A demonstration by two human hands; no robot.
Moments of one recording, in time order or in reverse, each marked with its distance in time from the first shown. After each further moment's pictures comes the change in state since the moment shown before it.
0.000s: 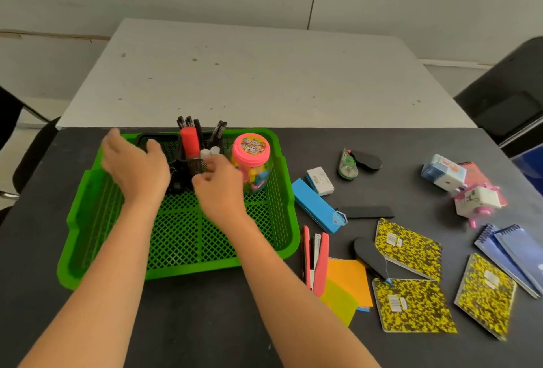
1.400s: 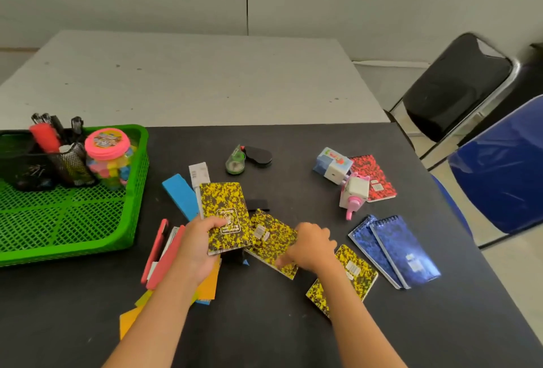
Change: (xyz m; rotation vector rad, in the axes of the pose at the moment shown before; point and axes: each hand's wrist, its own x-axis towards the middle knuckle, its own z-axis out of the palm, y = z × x) left_hand -0.307 0.081 0.152 -0.812 -0.753 -0.635; right_hand -0.081 0.214 -0.357 -0.710 -0.163 0.458
